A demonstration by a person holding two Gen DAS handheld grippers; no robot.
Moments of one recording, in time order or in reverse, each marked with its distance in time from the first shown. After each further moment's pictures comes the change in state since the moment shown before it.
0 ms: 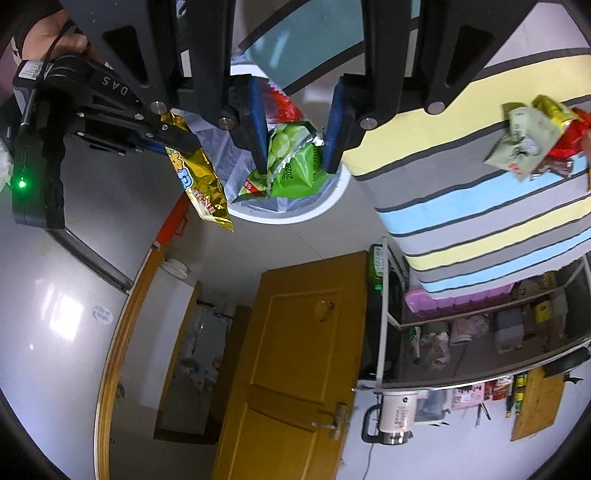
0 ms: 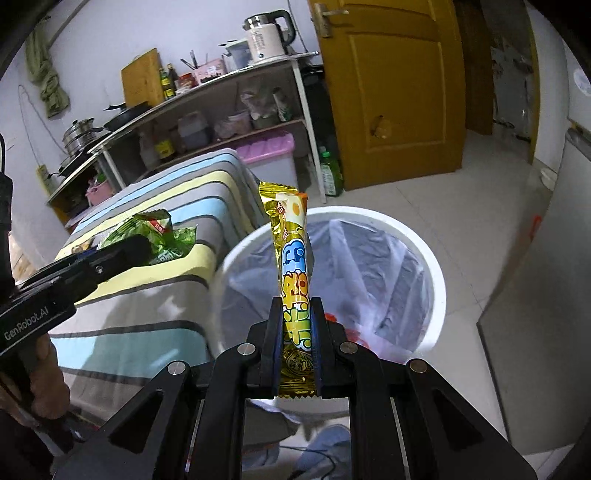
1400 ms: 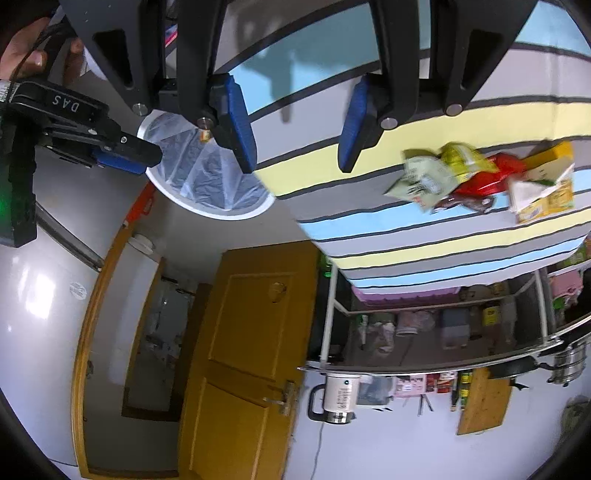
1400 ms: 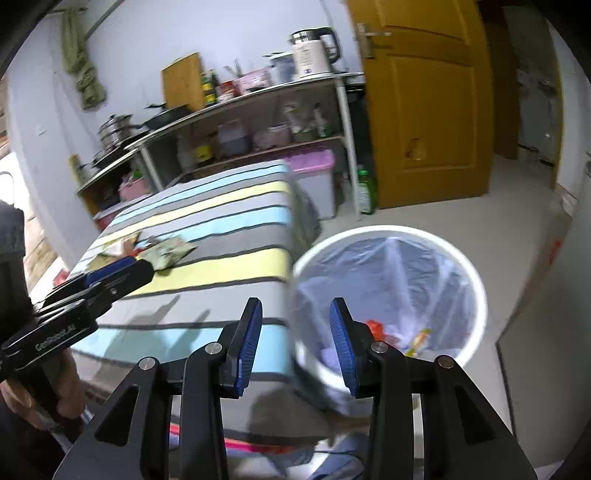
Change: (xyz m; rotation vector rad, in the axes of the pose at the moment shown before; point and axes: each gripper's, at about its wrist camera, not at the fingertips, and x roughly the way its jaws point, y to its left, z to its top) left arm -0.073 0.050 -0.037 -0.082 -0.096 0.157; right arm -0.031 0.071 -0.010 -0.098 -0.060 0.104
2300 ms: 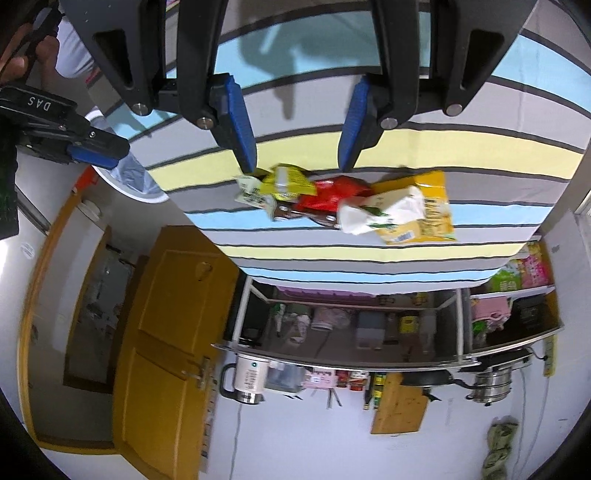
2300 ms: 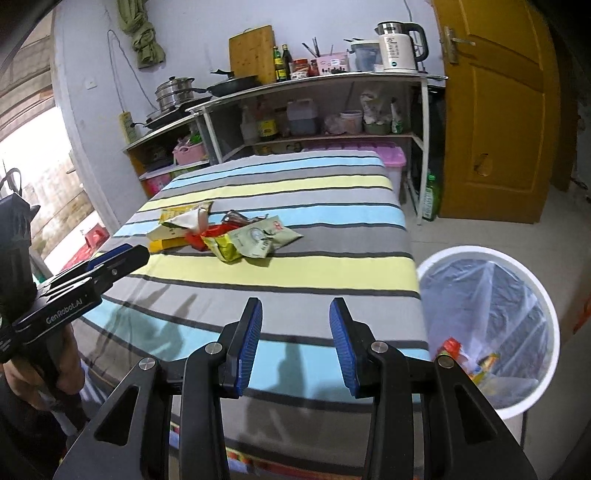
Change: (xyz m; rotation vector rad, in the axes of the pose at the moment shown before) left arm -0.063 0.113 -0.024 -0.138 -0.061 0.217; right arm 0.038 0.098 0.005 -0.162 0.064 0.149
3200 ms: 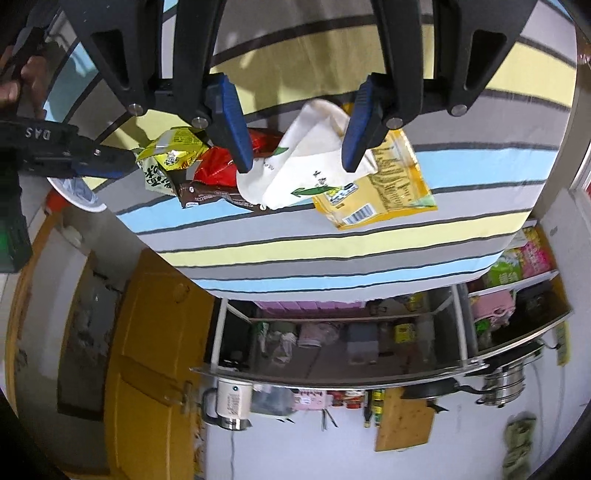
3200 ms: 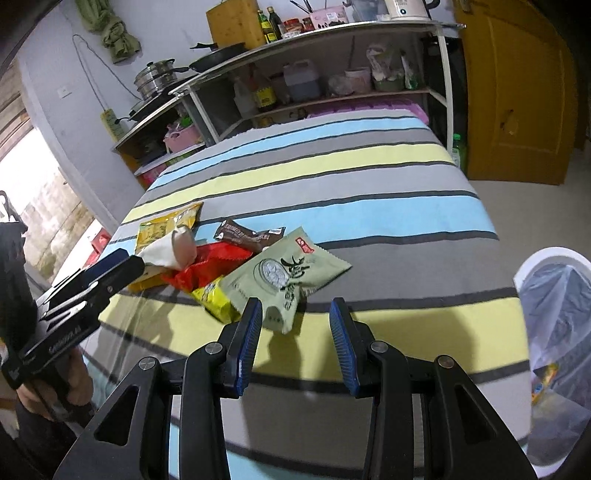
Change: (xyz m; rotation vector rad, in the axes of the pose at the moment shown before) left arm 0.071 0.063 0.036 0.100 0.090 0.024; right arm 0.123 0.014 0.052 0.121 0.144 0.066
